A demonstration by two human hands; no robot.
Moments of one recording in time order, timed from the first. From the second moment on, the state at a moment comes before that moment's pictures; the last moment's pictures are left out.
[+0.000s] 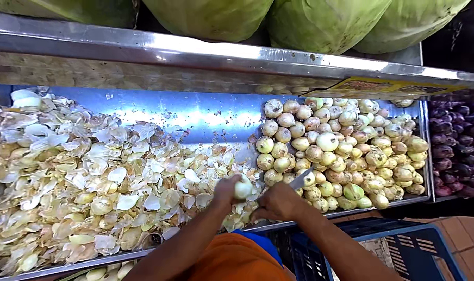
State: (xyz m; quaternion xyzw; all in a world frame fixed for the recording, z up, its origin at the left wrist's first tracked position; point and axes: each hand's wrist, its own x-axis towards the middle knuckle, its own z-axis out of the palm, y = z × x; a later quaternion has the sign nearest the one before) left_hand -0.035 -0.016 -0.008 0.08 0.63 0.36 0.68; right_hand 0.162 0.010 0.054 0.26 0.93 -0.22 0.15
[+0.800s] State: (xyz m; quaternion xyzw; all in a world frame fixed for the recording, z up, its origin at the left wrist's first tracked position) left_hand -0.093 0.002 0.039 0.25 0.56 0.25 0.75; right_hand 0.135 0.029 0.063 0.32 0.94 -0.15 0.03
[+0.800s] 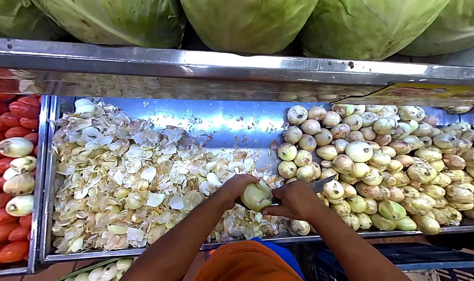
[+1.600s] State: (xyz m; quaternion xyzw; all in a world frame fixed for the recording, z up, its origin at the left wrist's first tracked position) left_hand -0.106 -0.006 0.013 0.20 0.53 0.32 0.76; right_hand 0.145 0.021 0.110 0.46 0.83 -0.26 0.20
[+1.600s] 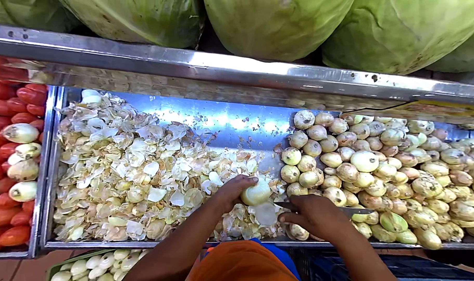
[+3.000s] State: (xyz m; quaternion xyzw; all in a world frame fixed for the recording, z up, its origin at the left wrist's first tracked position) left_hand -0.027 -0.026 -0.044 0.28 0.69 0.33 0.59; right_hand 0.147 0.013 0.024 0.36 0.89 -0.14 0.23
